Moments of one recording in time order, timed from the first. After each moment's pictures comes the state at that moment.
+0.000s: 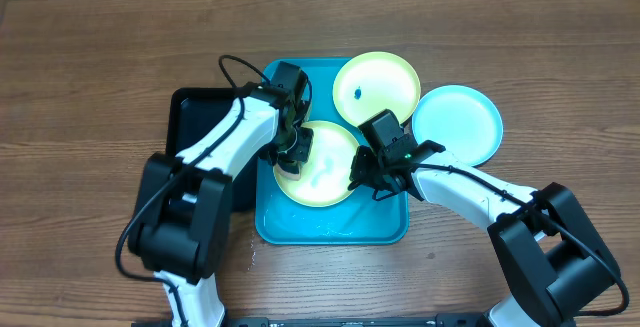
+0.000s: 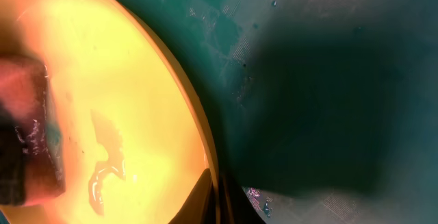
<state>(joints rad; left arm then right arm) -0.36 1.98 1.33 -0.86 0.09 -0.16 0.58 1.77 0.95 -0.35 -0.14 0.85</state>
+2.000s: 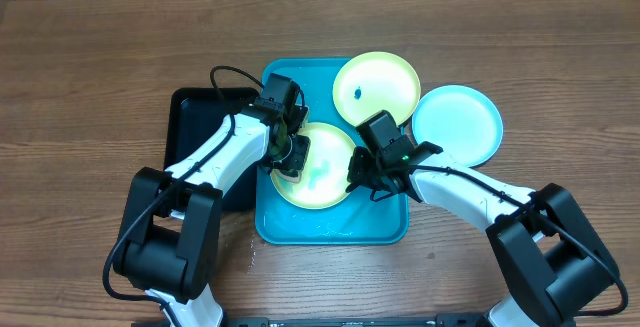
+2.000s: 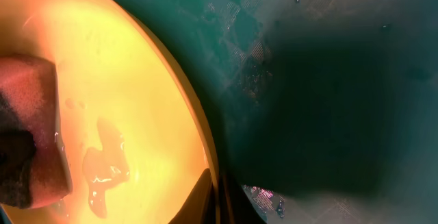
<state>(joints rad) -0.34 1.87 1.17 -0.71 0.12 -0.10 0.59 1.77 0.95 -0.33 -0.13 0.85</state>
